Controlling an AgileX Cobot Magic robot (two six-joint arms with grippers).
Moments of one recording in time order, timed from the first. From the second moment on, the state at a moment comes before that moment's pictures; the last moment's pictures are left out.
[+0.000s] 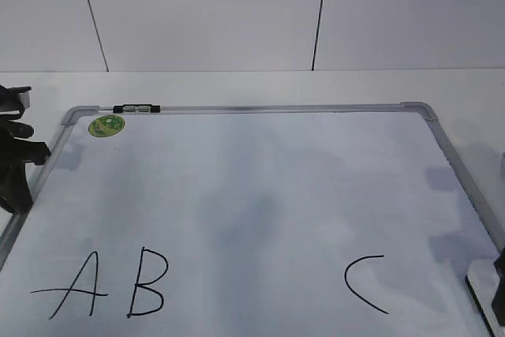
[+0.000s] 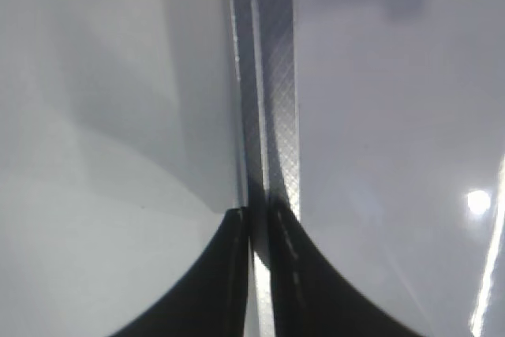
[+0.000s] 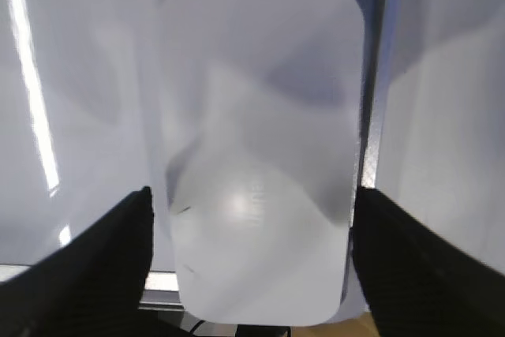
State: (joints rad) left arm -0.01 1.92 -1.20 -0.20 0.95 0.15; right arm 0.12 1.29 -0.64 0.07 0.97 0.05
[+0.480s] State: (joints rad) left arm -0.01 1.92 -1.20 -0.20 0.95 0.15; right arm 0.12 1.29 -0.58 0.07 0.83 0.06
